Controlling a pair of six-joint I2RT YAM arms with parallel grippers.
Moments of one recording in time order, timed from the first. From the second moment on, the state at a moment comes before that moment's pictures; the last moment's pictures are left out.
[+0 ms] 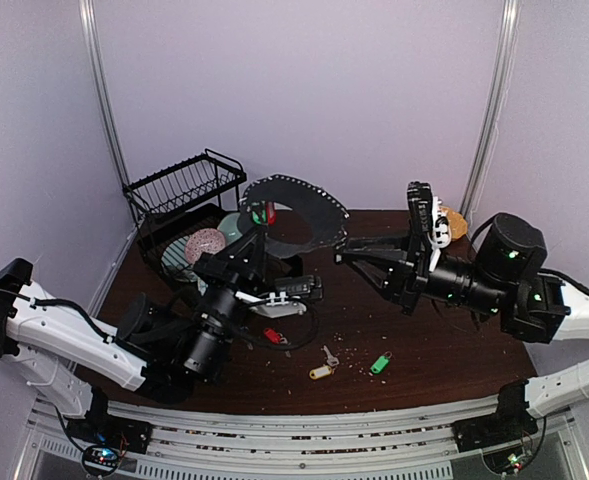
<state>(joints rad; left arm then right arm) -1.47 1.49 0.79 1.43 -0.92 2.02 1.15 0.96 0.84 0.22 -0.03 0.05</state>
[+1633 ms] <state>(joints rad) -1.47 1.49 0.71 1.48 -0.86 2.09 1.15 1.07 1.18 -0.40 0.07 -0.03</state>
